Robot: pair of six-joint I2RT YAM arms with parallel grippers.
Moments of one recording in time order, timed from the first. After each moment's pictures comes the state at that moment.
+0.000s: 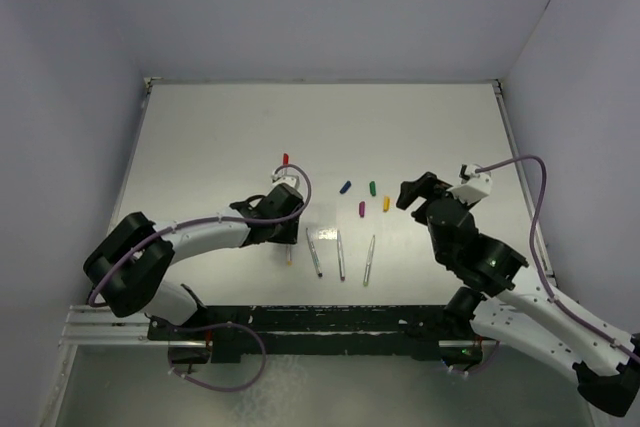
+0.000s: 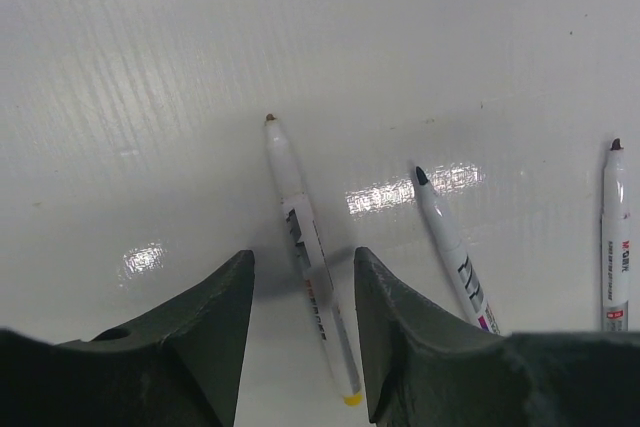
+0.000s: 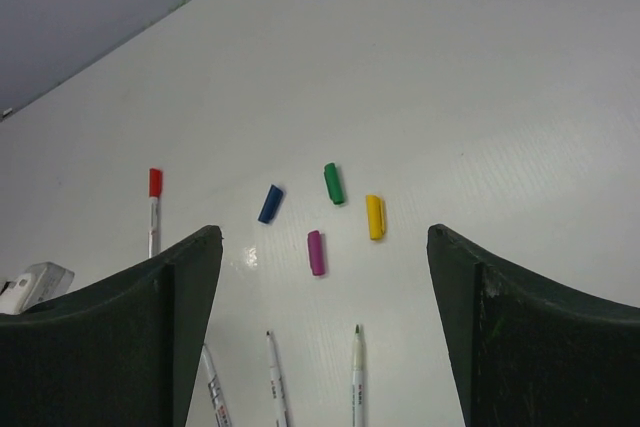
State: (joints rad) left arm -0.79 1.46 0.71 -0.28 -0.20 -0.61; right arm 0.84 0.65 0.66 -0.44 0.85 0.80
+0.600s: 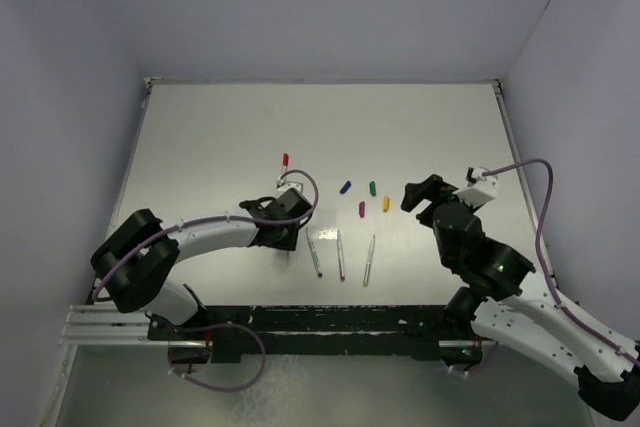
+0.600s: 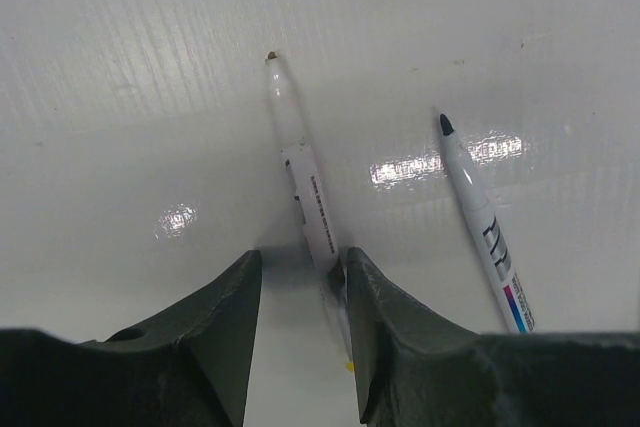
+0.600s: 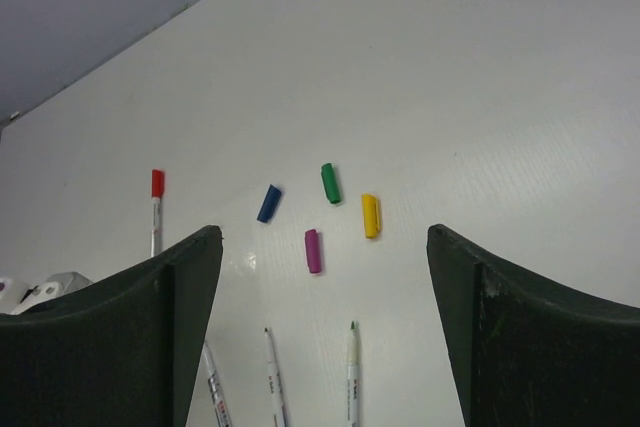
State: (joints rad) left arm -0.85 1.51 0.78 -0.44 -0.26 -0.65; right arm 0.84 0.60 0.66 -0.49 0.85 0.80
